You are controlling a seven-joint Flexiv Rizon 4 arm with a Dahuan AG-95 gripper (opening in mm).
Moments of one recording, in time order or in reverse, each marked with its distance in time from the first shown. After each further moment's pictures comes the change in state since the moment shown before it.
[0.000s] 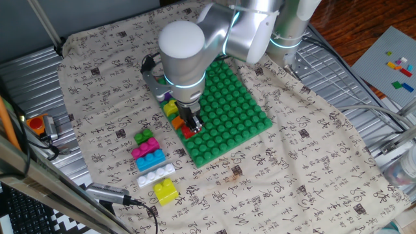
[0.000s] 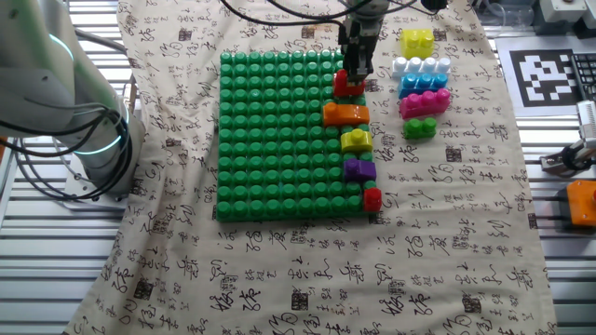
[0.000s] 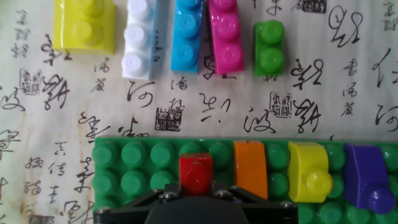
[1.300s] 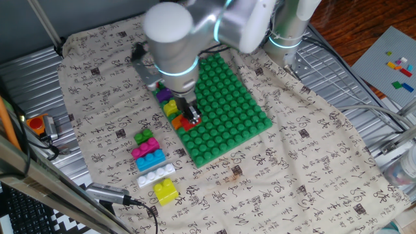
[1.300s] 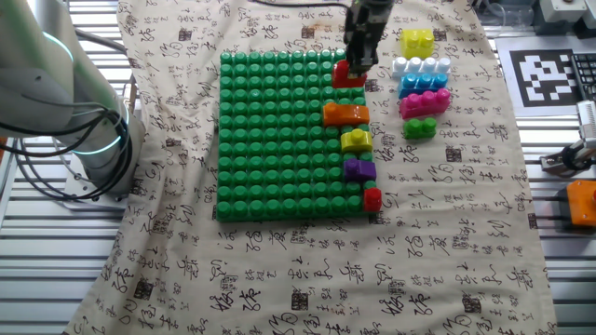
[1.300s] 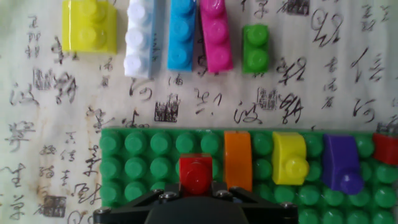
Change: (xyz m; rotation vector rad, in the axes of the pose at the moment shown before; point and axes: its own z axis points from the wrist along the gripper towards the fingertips) arm 0.009 -0.007 -0.038 -0.008 0.039 -0.001
